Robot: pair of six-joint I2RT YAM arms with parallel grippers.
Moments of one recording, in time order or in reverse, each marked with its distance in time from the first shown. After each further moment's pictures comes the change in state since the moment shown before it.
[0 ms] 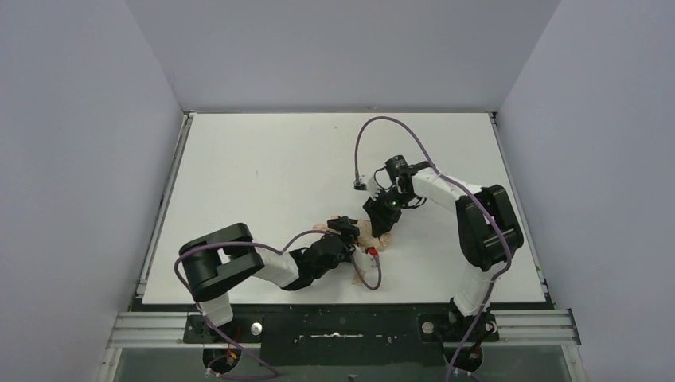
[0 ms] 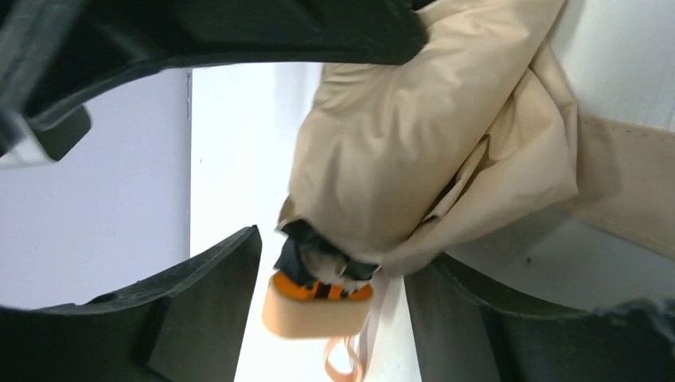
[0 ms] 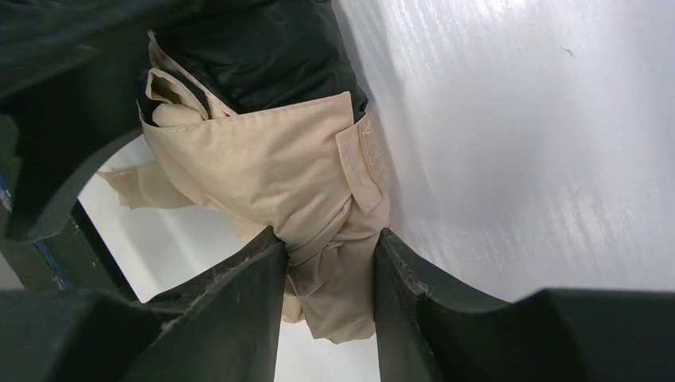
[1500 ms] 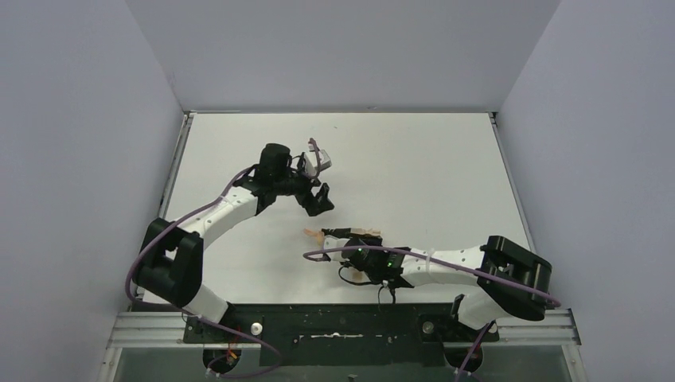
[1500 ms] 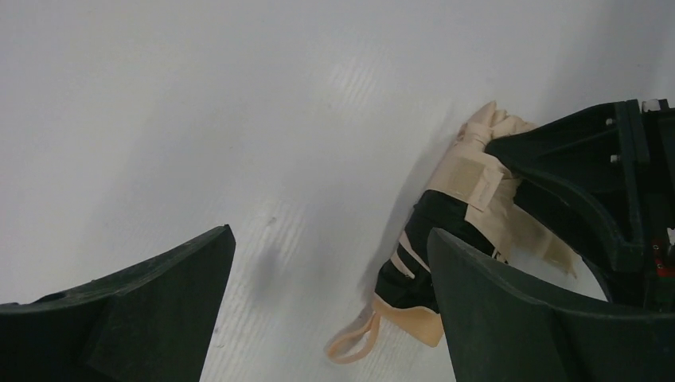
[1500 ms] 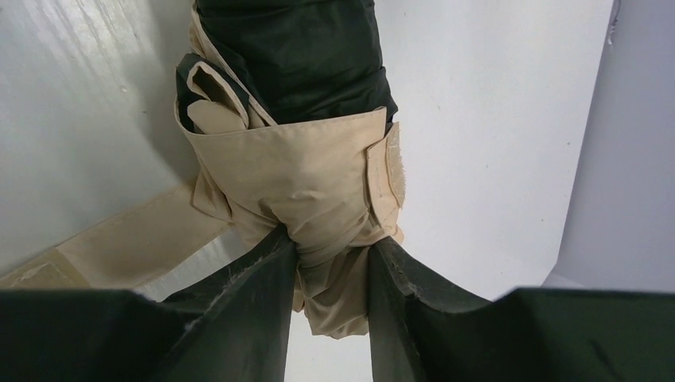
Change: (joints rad) left arm 0.638 -0.278 0.424 -0.892 0.922 -0.698; right arm 0.721 -0.388 -0.584 0.730 1.094 0.061
